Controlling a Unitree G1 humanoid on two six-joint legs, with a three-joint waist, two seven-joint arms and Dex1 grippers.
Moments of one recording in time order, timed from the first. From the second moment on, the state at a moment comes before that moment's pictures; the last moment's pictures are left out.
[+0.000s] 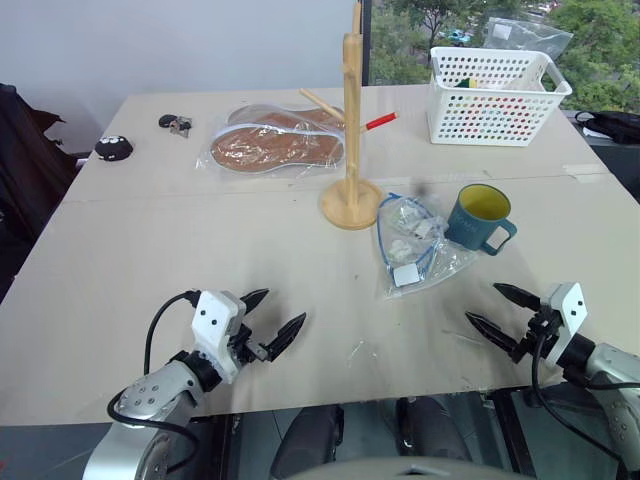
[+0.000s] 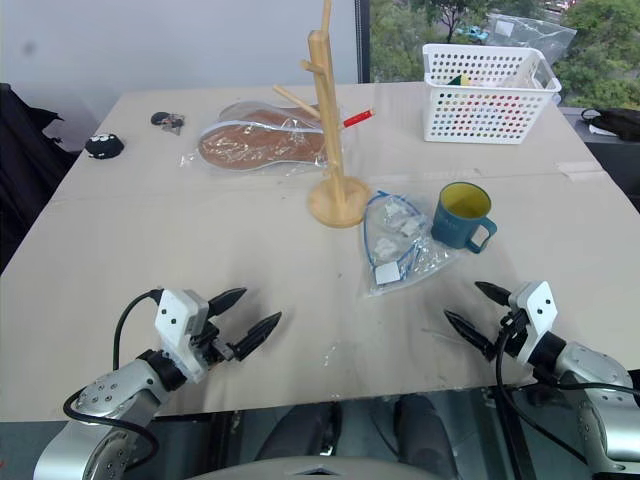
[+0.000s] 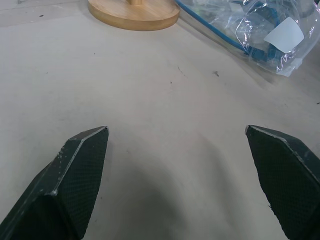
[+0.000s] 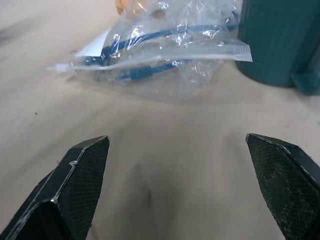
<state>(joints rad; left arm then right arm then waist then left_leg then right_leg) 0.38 0.48 0.16 -0.56 -0.43 0.35 -0.61 0.24 -0.56 -0.20 -0.22 0.47 0.19 0.84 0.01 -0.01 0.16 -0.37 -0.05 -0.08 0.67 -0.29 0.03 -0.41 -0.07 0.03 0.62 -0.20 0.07</state>
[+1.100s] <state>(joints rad) 0.10 0.73 0.21 -0.65 -0.67 0.52 -0.77 -0.33 -0.08 -0.06 -0.16 0.49 0.80 0.12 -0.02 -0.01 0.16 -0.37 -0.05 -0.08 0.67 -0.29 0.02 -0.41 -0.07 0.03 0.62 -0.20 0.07</state>
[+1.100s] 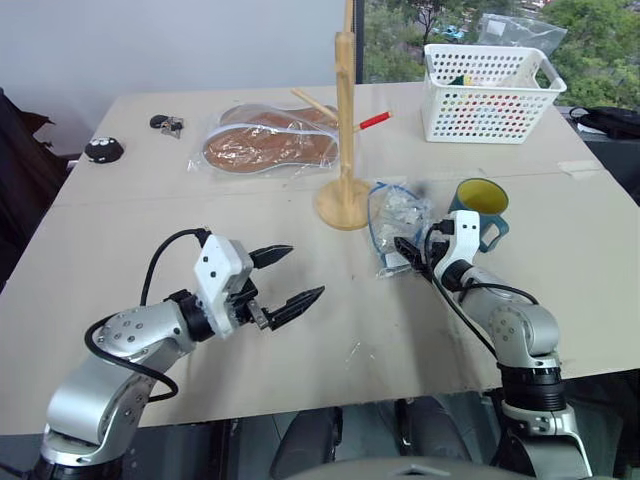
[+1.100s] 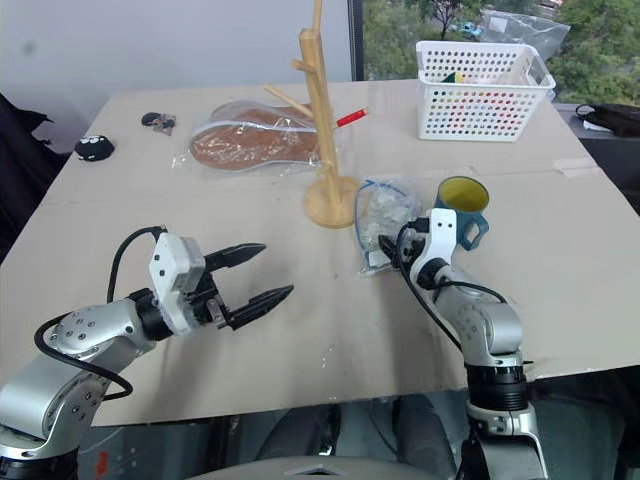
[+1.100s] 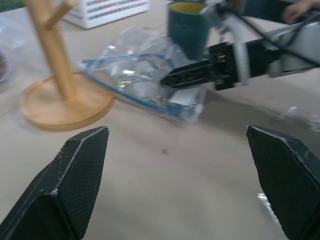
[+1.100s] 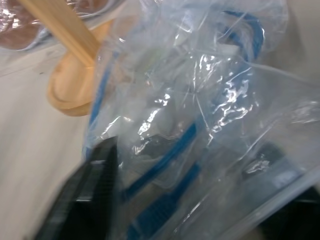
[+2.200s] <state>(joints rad) -0.28 0.81 0.11 -0.61 -0.87 0.65 -0.94 -0.16 -0.69 -0.52 -0.55 1.26 0.94 0.56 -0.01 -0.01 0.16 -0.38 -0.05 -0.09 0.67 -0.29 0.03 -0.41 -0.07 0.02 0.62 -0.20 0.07</state>
